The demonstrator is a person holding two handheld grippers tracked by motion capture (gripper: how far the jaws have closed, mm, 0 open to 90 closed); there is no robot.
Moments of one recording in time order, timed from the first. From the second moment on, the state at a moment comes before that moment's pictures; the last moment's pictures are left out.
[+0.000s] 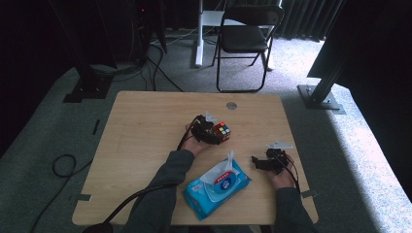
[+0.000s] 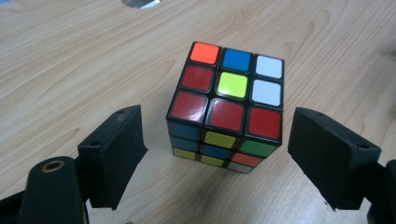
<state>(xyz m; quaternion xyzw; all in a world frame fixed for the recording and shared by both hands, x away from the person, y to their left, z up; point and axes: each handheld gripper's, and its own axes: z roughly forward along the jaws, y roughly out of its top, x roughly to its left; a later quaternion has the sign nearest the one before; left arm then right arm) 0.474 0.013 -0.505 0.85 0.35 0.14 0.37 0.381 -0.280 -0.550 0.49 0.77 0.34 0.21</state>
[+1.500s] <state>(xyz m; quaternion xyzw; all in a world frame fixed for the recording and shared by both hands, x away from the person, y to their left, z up) 0.485 -0.001 -0.521 0.86 0.34 0.13 0.34 0.381 -0.280 -0.550 0.49 0.77 0.34 0.21</state>
